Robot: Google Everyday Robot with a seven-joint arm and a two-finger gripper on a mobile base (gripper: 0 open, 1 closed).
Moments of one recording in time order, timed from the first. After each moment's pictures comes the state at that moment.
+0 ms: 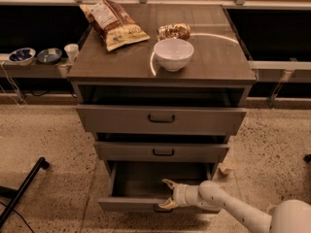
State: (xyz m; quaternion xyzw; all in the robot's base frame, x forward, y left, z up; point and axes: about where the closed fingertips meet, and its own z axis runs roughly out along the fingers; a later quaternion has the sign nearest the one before) arm 0.536 -0.050 0.201 -0.60 0.65 0.22 0.41
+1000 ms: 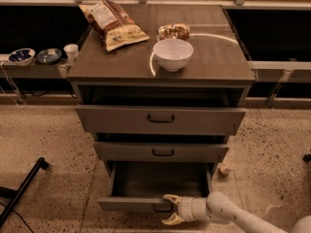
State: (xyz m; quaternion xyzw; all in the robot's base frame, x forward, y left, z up) arm 0.468 -0.059 0.213 -0.61 0.63 0.26 0.40
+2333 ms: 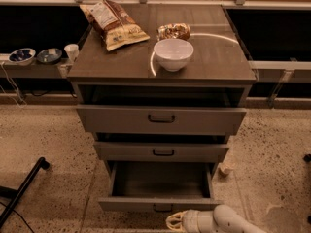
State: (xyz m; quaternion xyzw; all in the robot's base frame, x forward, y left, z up) arm 0.412 -0.077 0.201 -0.61 0.63 0.27 0.39
